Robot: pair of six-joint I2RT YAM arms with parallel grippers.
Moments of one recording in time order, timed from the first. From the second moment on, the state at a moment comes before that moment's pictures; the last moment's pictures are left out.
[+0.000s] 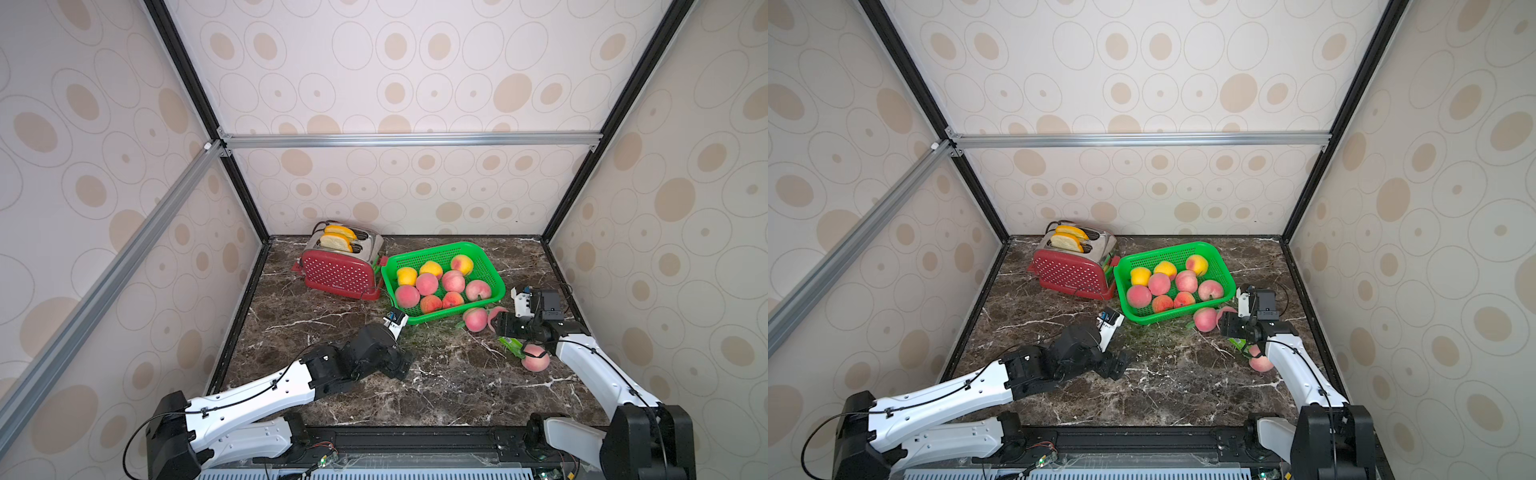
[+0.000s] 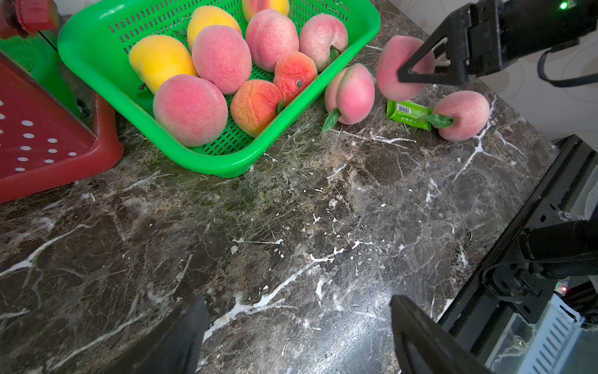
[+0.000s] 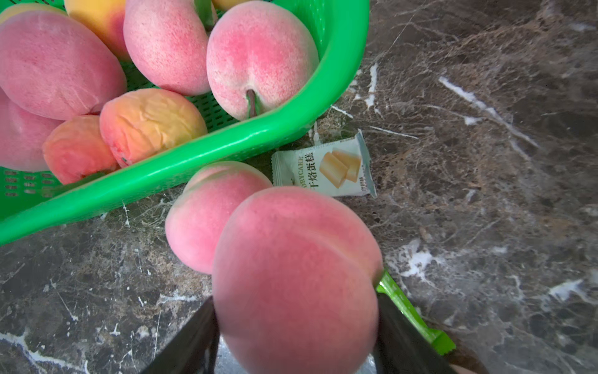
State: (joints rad) left arm -1.05 1.05 0.79 -0.44 -0.22 -0.38; right arm 0.10 1.15 0.69 -0.47 -0.18 0.13
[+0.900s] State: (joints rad) left arm -1.04 1.05 0.87 -0.48 -0.22 -0.33; right arm 0.13 1.09 0.98 -0.68 -0.24 0.09
